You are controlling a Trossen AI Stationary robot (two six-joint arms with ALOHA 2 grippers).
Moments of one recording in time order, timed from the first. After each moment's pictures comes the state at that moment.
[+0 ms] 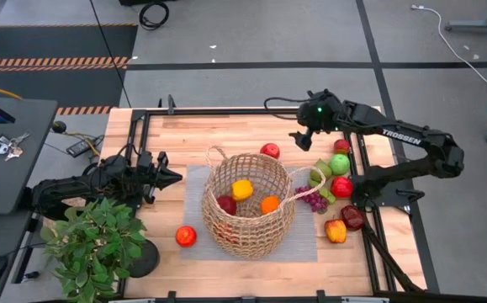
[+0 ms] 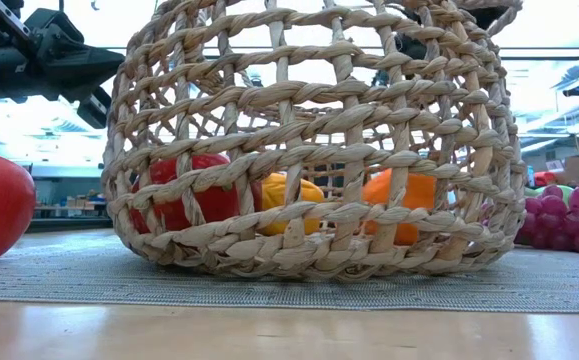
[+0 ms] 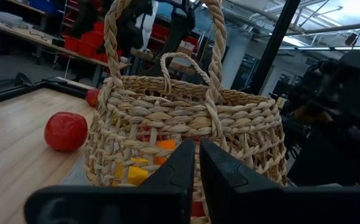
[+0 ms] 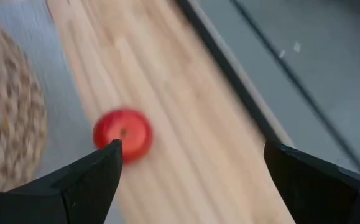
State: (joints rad) left arm 0.16 0.01 0.01 0.12 0.21 -0.37; right arm -0.51 1.15 1.02 -0.66 0.07 -0.10
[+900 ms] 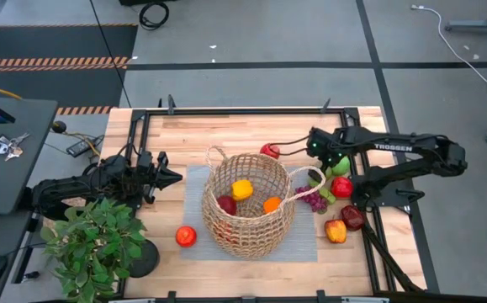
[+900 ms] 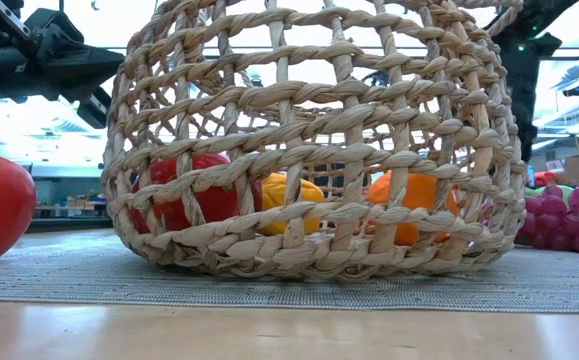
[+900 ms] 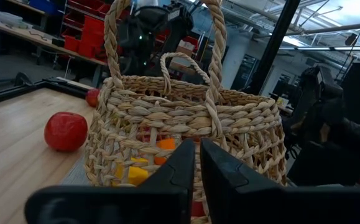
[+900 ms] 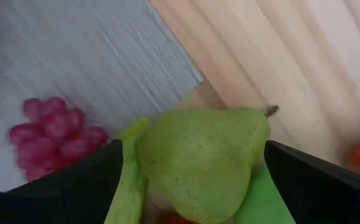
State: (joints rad) left arm 0.16 0.01 0.01 0.12 0.21 -0.37; right arm -0.40 1.13 0.70 -0.93 0.00 0.29
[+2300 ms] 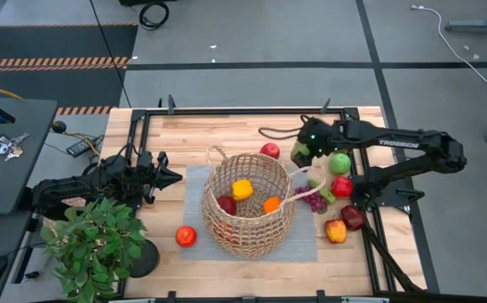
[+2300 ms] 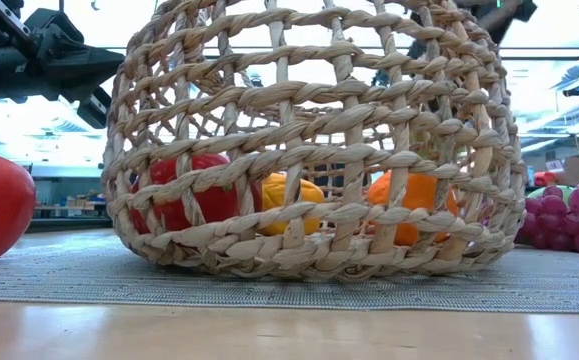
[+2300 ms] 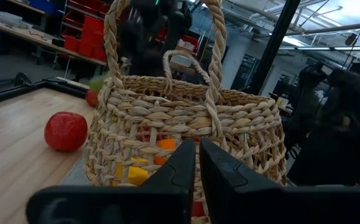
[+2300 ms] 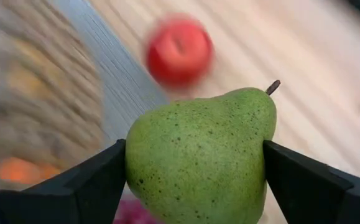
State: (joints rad) left arm 0.16 0.01 0.01 0.12 0.21 -0.37; right arm -0.30 1.14 0.93 -0.81 0.09 0.42
